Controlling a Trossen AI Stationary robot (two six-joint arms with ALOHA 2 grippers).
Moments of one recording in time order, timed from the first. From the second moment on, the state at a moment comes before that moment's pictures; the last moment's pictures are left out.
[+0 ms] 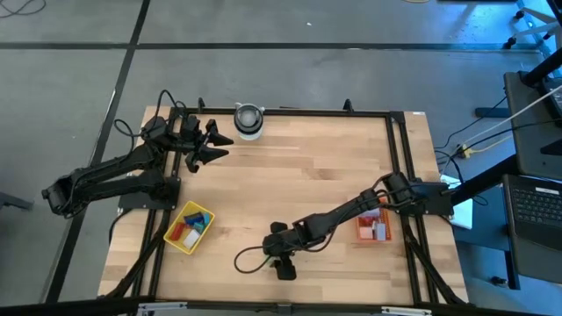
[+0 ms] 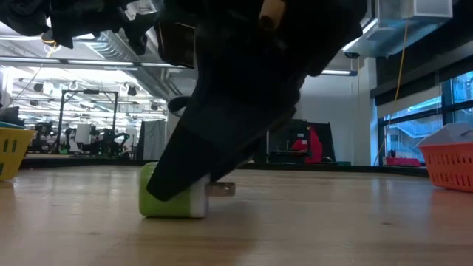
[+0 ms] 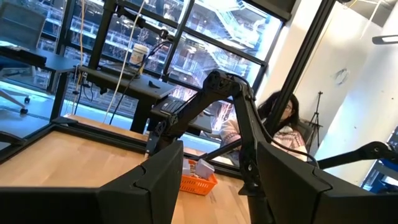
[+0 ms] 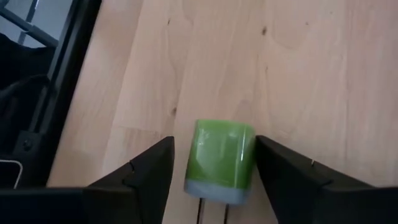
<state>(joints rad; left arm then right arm) 0.64 0.69 0.38 0.54 0.73 -0.52 0.41 2.23 1.49 -0.15 -0.11 0.36</state>
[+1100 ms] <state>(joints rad) 0.64 0.67 0.38 0.55 0.76 -0.51 0.34 2.01 1.49 -0.47 -0.06 0.23</state>
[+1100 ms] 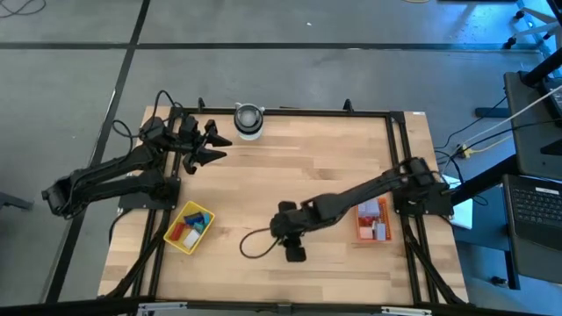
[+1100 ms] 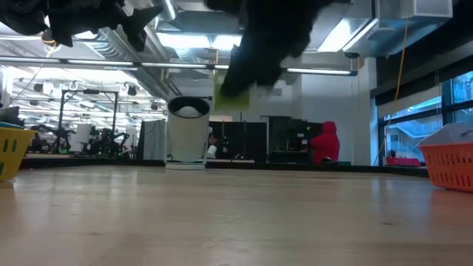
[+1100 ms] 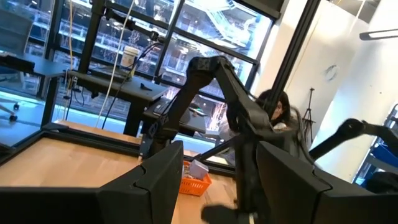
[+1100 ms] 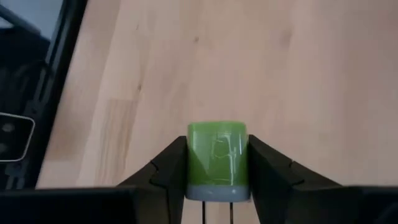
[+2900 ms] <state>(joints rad) 0.64 0.62 0.38 0.54 0.73 -0.46 0.81 0.90 0.51 -0.69 0.25 1.34</state>
